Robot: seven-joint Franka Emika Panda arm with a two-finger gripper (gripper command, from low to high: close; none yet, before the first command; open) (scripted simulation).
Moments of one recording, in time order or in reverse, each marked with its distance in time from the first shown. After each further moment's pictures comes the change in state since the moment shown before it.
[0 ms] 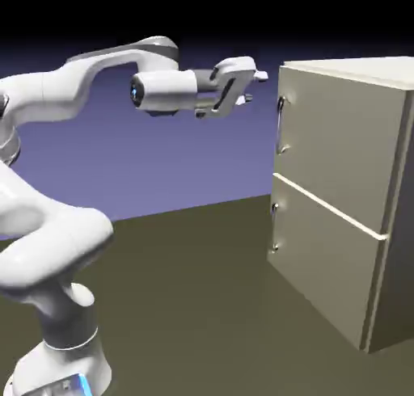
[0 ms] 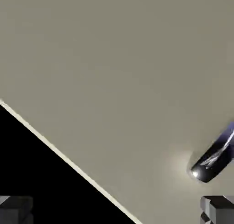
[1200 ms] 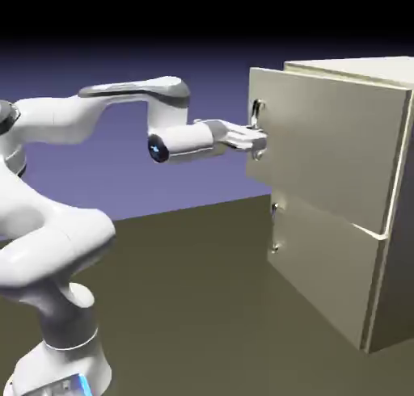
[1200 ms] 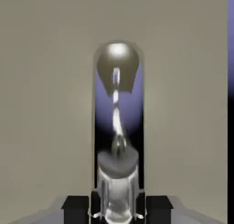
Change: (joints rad) arm 0.080 -0.039 0.032 -0.263 0.414 -0.440 0.177
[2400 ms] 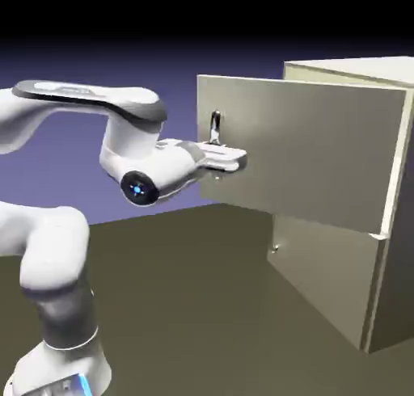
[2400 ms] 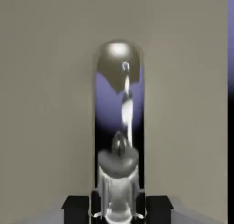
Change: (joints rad) arm 0.635 -0.016 -1.011 -0.475 -0.853 -0.384 -0.110
